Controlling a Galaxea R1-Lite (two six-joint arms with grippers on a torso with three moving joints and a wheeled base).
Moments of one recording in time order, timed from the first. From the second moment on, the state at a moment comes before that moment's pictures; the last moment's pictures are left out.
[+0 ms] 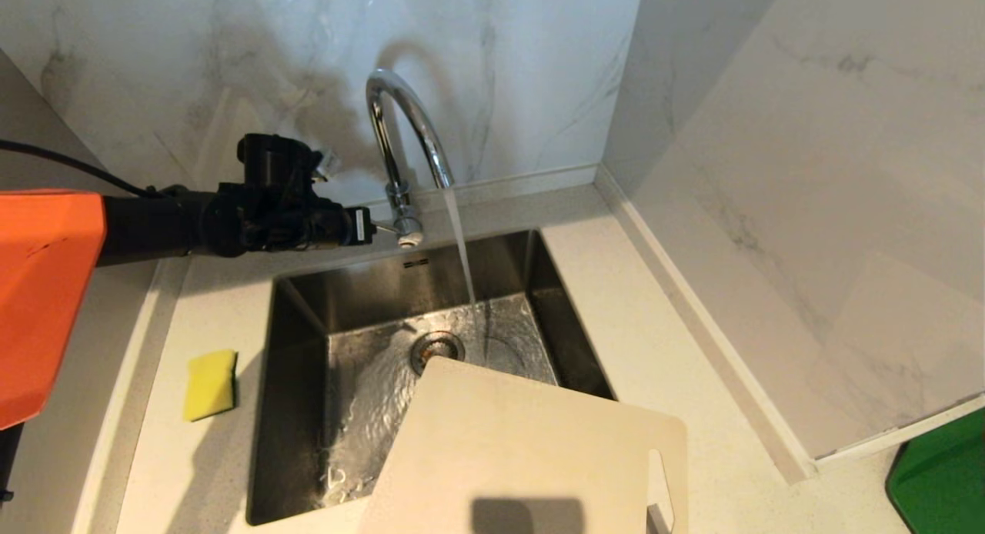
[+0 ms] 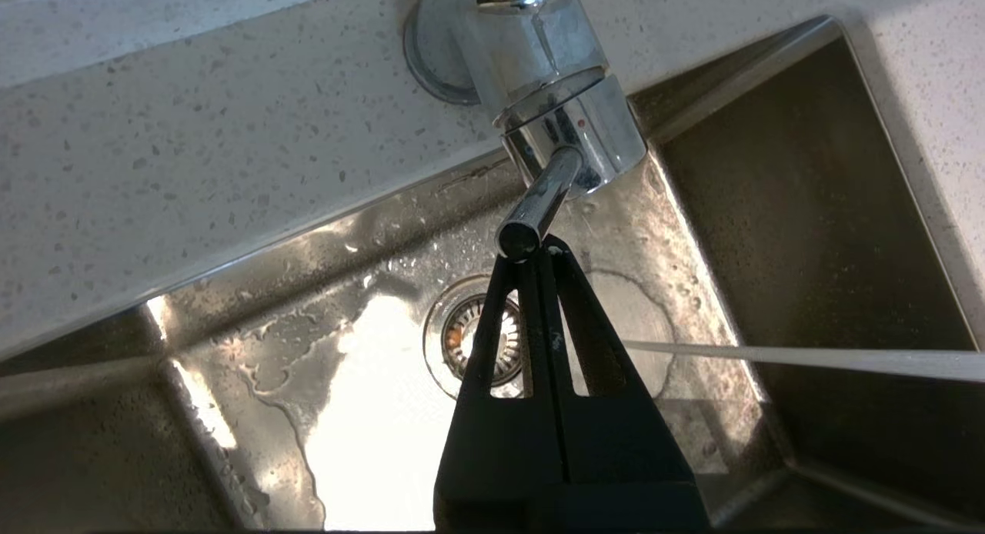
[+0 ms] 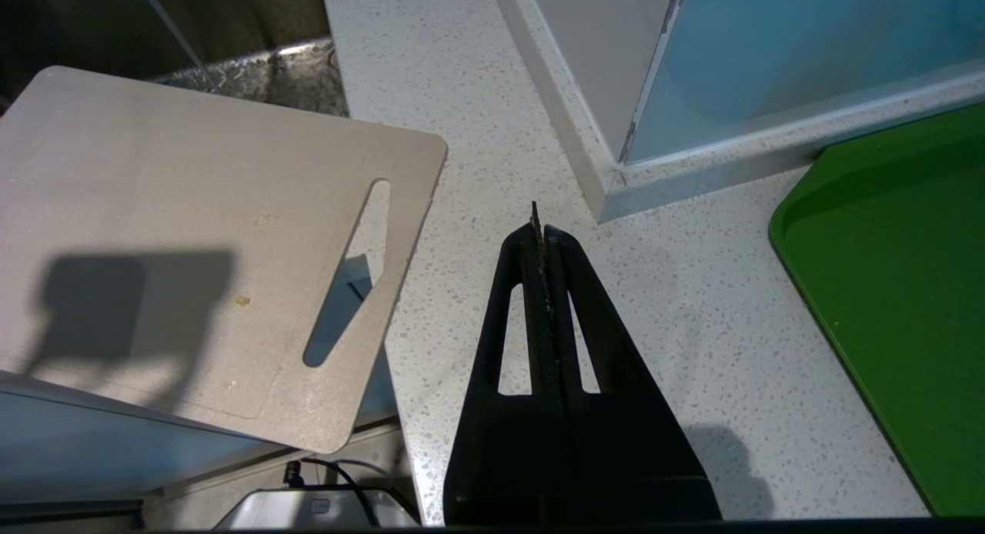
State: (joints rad) left arm -0.24 2.29 -1.98 0.04 -0.12 -0.15; right arm 0.00 0.00 0.00 0.00 -0.01 0.02
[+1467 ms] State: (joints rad) left arm -0.24 2.06 -1.85 0.23 -0.12 -0.09; right arm 0.00 0.00 0.00 0.00 -0.01 0.02
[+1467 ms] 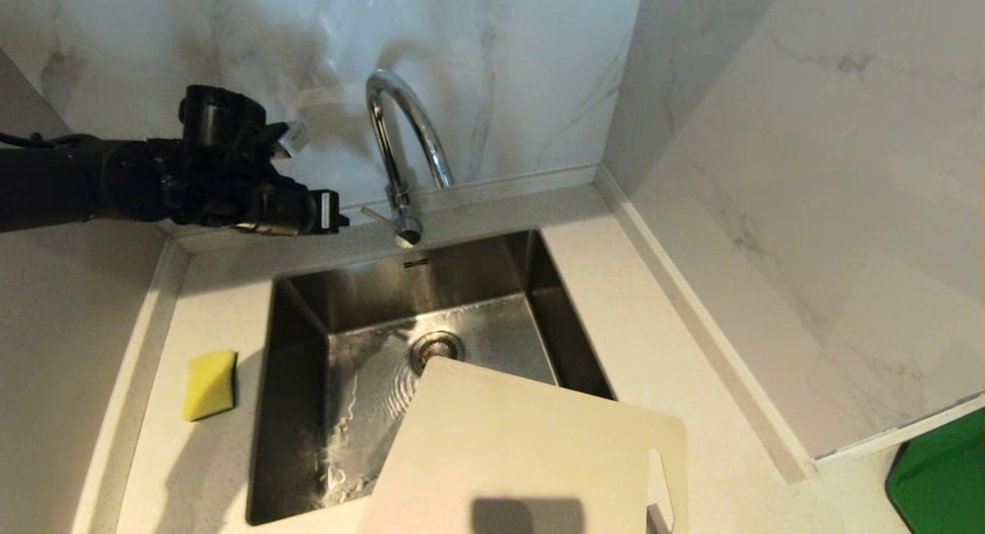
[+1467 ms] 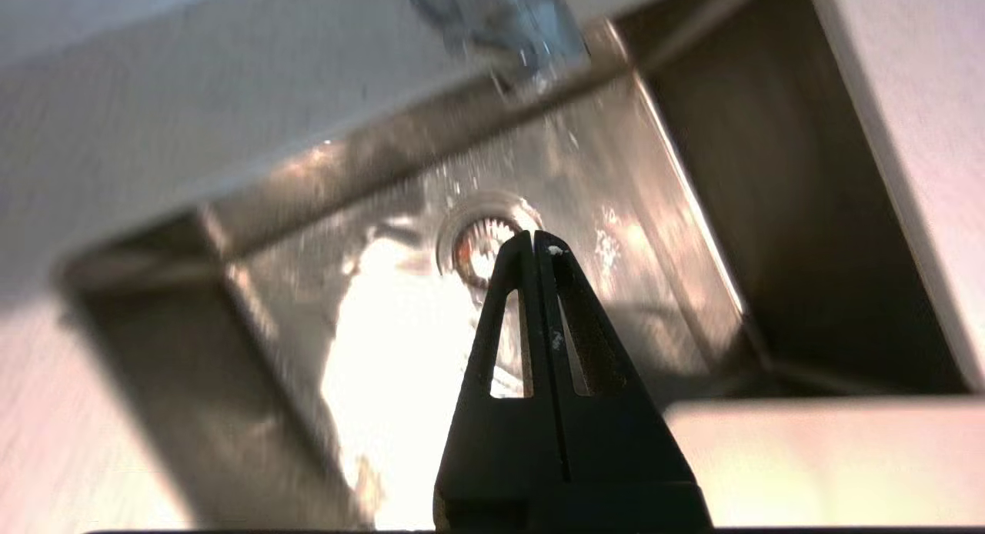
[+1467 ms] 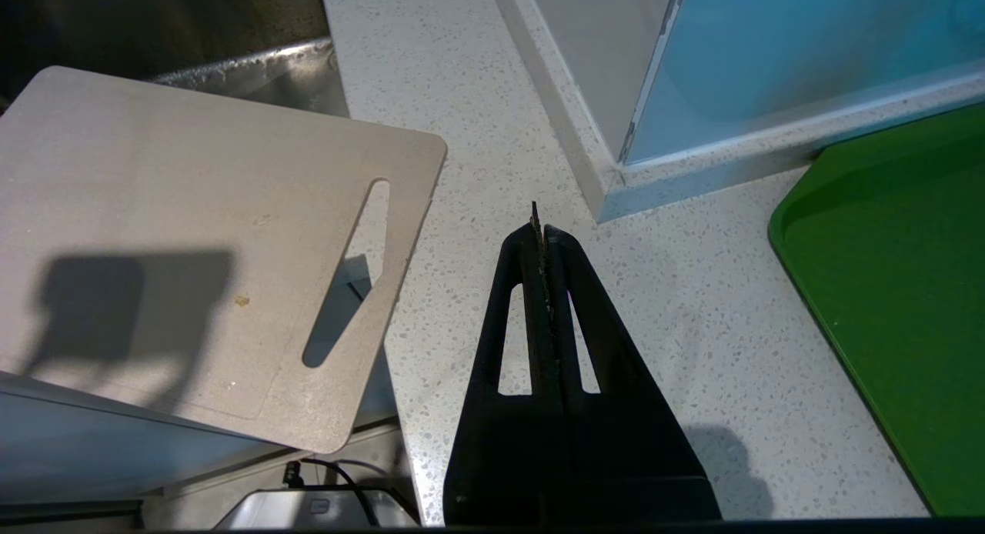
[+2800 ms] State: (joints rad) left arm -0.11 1.32 -1.02 0.11 -0.05 0.04; right arm 0.00 0.00 0.00 0.00 -0.01 0.02
